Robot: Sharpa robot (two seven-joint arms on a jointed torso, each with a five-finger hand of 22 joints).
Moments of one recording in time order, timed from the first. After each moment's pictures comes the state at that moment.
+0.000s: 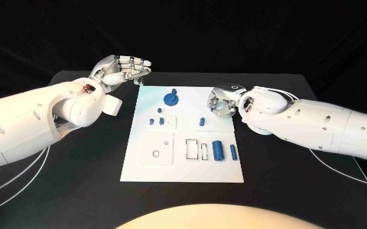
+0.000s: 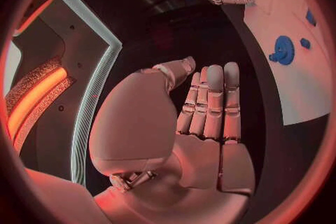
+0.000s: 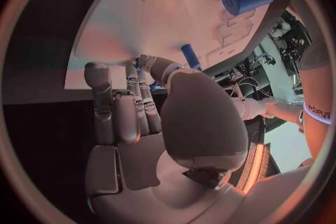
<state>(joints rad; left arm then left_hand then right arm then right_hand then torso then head) 1.19 -0.91 0.02 1.47 -0.25 -0.18 0.31 1.42 -0.24 0.63 0.07 0.06 0.90 0.18 0.19 0.29 0.98 0.13 0.38 0.19 1.05 0.05 1.18 0.48 0.17 0.83 0.15 0.97 0.78 1.17 -0.73 -0.12 1.38 -1.60 -0.25 -0.13 1.34 -0.21 0.56 0.00 0.25 1.05 0.15 0.16 0.33 1.20 0.09 0.08 0.08 1.47 0.01 1.36 1.24 0.15 1.24 0.10 0.97 0.92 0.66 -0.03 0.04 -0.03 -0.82</state>
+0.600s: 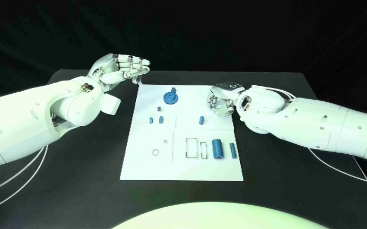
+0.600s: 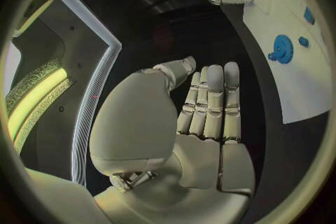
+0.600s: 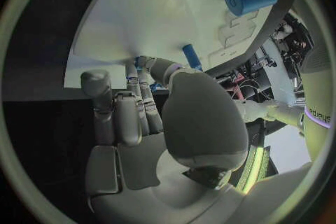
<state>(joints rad) 1.19 -0.92 0.02 1.47 -0.26 -0.18 0.31 1.43 -0.24 0.62 0.06 0.06 0.90 0.19 0.20 0.29 0.98 0.13 0.39 0.19 1.05 0.05 1.18 0.48 0.17 0.83 0.15 0.97 0.78 1.16 -0.72 -0.11 1.38 -1.63 -0.24 -0.16 1.35 -0.16 0.64 -0.03 0.24 1.08 0.14 0.22 0.39 1.25 0.09 0.09 0.08 1.47 -0.01 1.38 1.25 0.14 1.26 0.09 1.03 1.00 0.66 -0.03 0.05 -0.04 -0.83</state>
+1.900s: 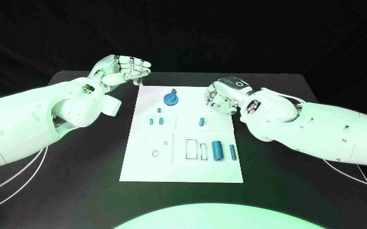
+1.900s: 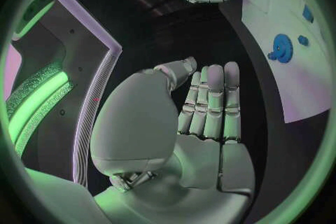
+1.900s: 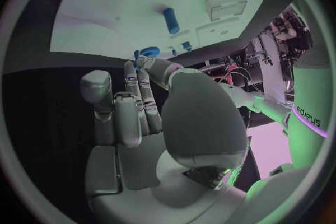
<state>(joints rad) 1.19 -0.92 0.02 1.47 -0.29 -0.18 0.31 1.44 -0.23 0.62 0.06 0.06 0.91 0.18 0.21 0.29 0.98 0.12 0.39 0.19 1.05 0.05 1.18 0.48 0.17 0.84 0.15 0.96 0.77 1.16 -0.82 -0.10 1.58 -1.69 -0.46 -0.18 1.35 -0.16 0.65 -0.04 0.22 1.09 0.13 0.24 0.42 1.26 0.10 0.07 0.09 1.46 -0.01 1.39 1.25 0.14 1.26 0.08 1.07 1.04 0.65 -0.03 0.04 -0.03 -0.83</state>
